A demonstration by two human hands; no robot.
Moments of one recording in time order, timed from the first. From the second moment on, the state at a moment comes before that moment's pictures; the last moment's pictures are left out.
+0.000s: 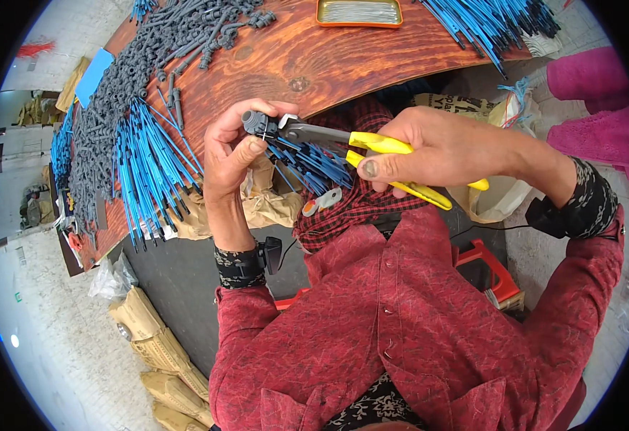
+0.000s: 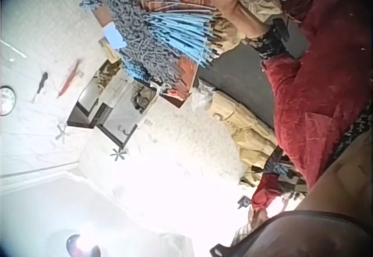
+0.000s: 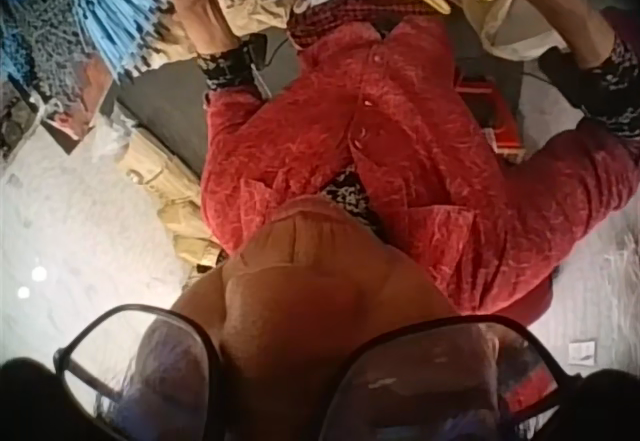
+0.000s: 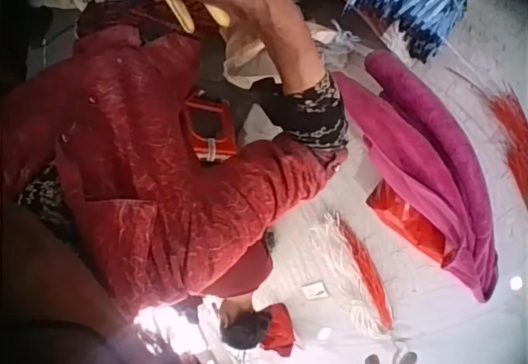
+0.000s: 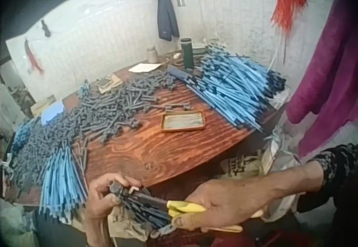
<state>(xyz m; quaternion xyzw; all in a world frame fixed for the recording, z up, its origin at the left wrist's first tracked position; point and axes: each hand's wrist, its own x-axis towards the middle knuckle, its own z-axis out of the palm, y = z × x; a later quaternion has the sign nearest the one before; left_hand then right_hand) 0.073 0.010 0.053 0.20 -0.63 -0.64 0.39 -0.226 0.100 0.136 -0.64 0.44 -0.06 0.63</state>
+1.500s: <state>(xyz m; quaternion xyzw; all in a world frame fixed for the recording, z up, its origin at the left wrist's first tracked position) 0.078 0.002 0.032 0.14 -0.61 -0.66 0.42 -0.161 0.093 -0.041 -0.77 0.37 -0.49 0.18</state>
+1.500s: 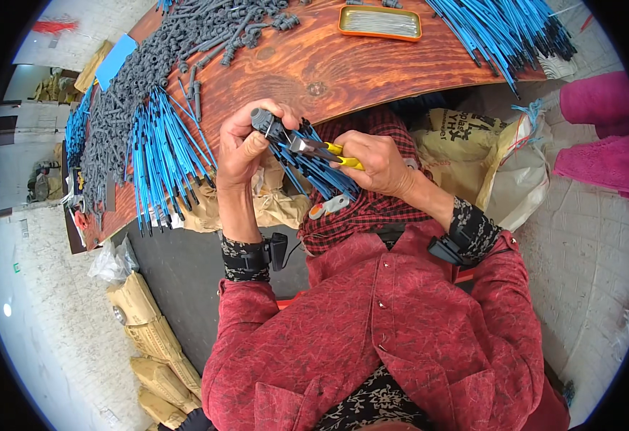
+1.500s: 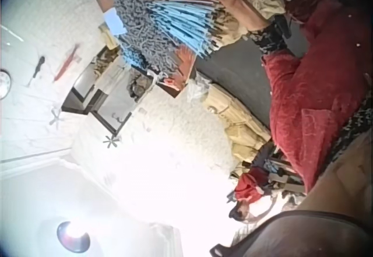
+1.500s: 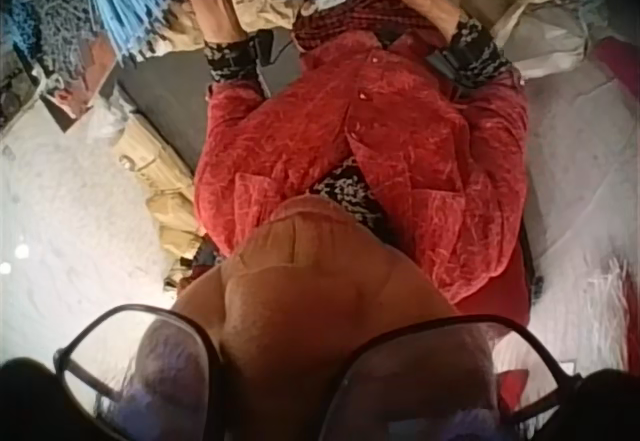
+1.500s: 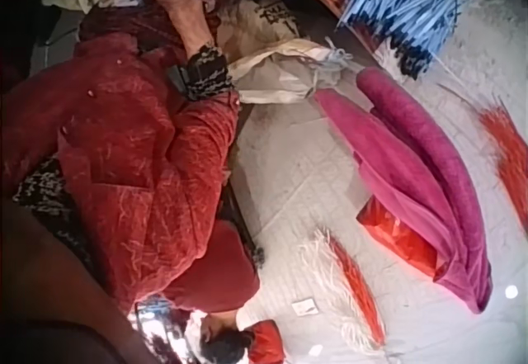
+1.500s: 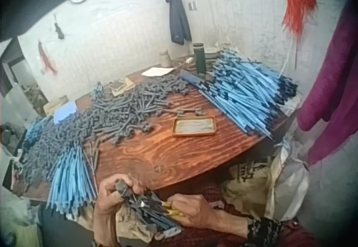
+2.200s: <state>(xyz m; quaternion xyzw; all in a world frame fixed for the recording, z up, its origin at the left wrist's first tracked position) 0.090 0.007 0.032 0.17 -0.61 -0.64 0.43 -0.253 0.090 0.014 -0.72 0.55 -0.41 0.11</state>
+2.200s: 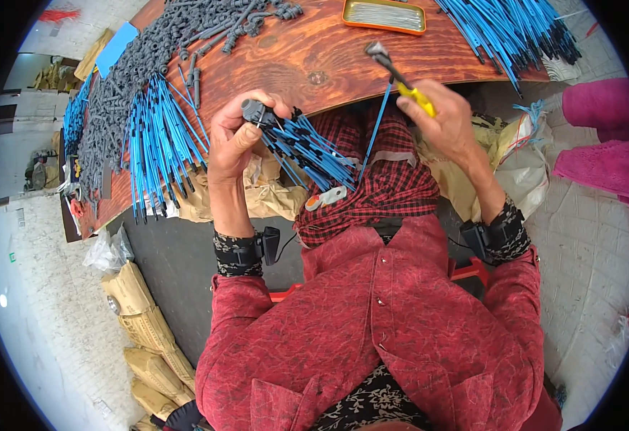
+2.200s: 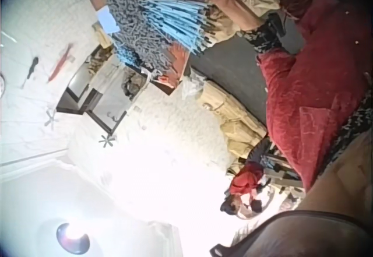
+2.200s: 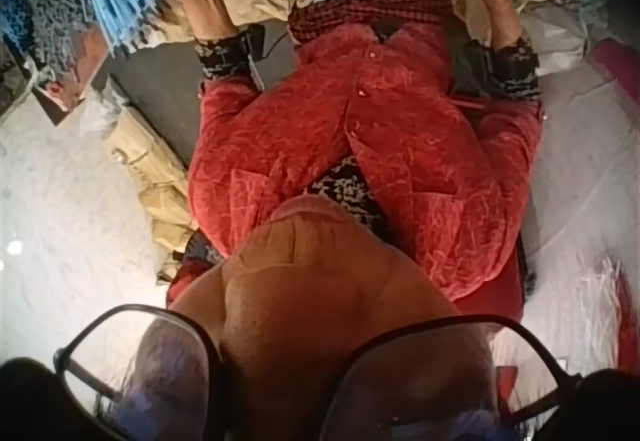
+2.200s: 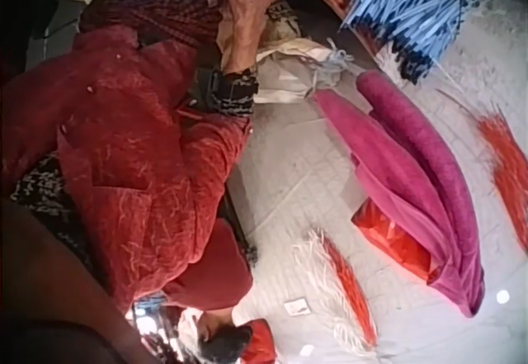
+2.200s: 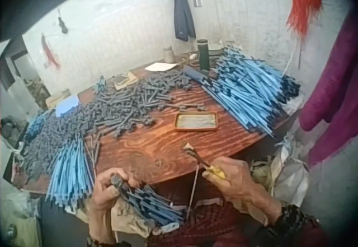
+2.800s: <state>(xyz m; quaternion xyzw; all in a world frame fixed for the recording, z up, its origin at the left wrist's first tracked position) 0.104 0.012 0.032 0.17 -0.59 -0.64 0.45 -0.279 0.032 0.017 -0.77 0.53 -0.31 -0.18</state>
